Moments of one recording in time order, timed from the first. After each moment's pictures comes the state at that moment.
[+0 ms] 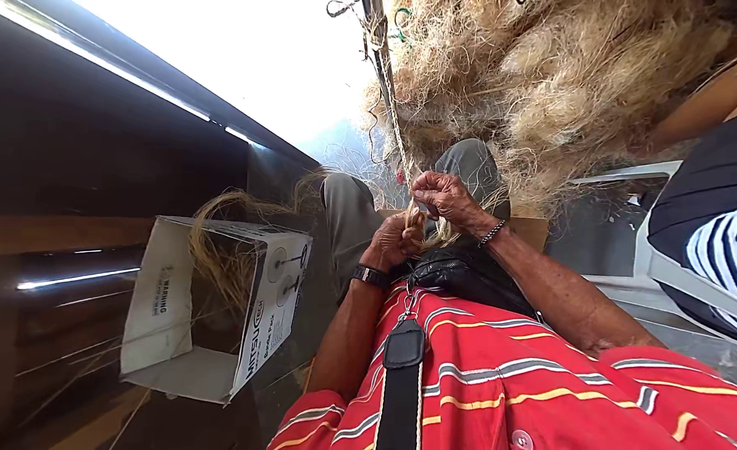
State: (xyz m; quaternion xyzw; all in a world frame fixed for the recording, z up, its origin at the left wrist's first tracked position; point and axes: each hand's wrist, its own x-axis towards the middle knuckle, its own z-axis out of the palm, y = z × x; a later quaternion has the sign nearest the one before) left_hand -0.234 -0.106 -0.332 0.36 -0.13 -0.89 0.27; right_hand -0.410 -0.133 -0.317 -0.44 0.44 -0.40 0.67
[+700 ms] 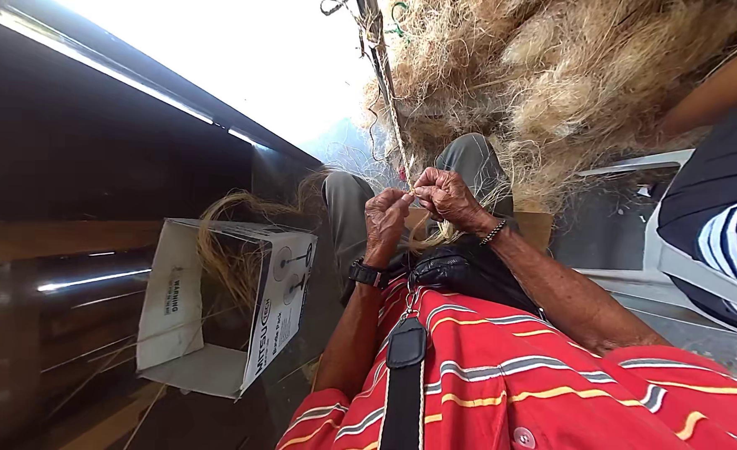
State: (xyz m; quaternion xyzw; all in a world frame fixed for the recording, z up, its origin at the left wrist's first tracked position) left_hand -0.240 -0.103 -0.300 0.57 -0.49 -0.55 0.37; right_hand -0.403 -0.133 -0.312 -0.44 0.46 -0.41 0.65
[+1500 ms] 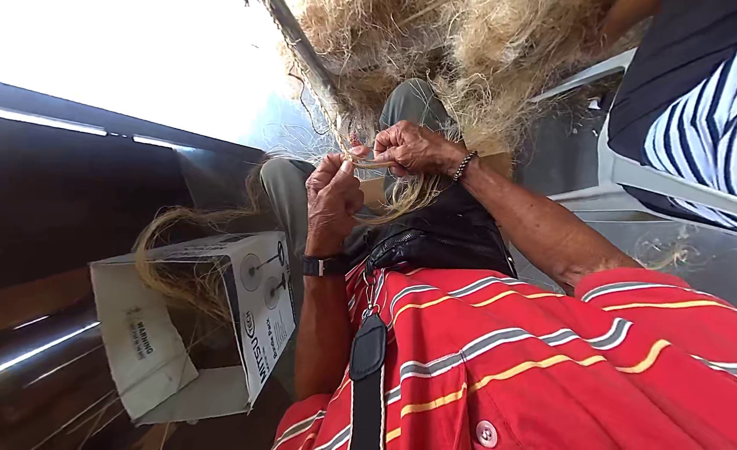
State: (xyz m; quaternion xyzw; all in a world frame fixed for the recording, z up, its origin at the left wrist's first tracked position) left_hand -0.239 -0.129 -0.302 0.35 -0.35 -0.77 0.41; right_hand -0.454 -0.155 -0.318 -0.52 0.48 -0.23 0.66
